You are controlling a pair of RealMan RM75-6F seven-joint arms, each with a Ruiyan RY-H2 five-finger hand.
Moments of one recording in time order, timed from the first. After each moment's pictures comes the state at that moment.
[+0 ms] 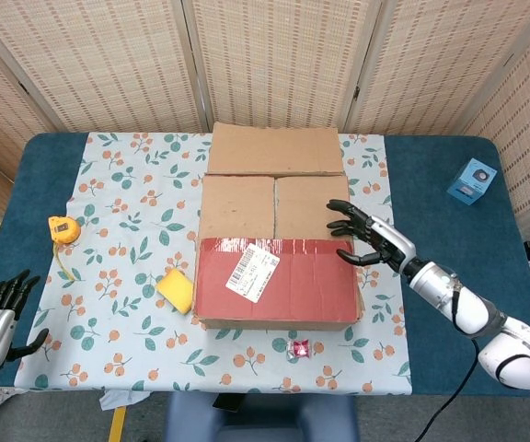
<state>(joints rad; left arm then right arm) -0.14 -1.08 -0.02 -1.58 1.46 1.36 -0.08 0.69 -1.12 0.20 -1.46 -1.73 0.80 1.66</state>
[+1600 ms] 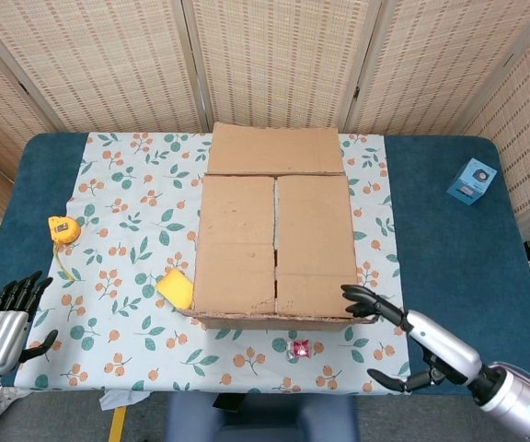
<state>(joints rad) -0.14 -1.12 -0.01 -1.61 1.48 1.38 0.05 0.45 -0.53 -0.14 -2.13 -2.06 1.29 1.16</state>
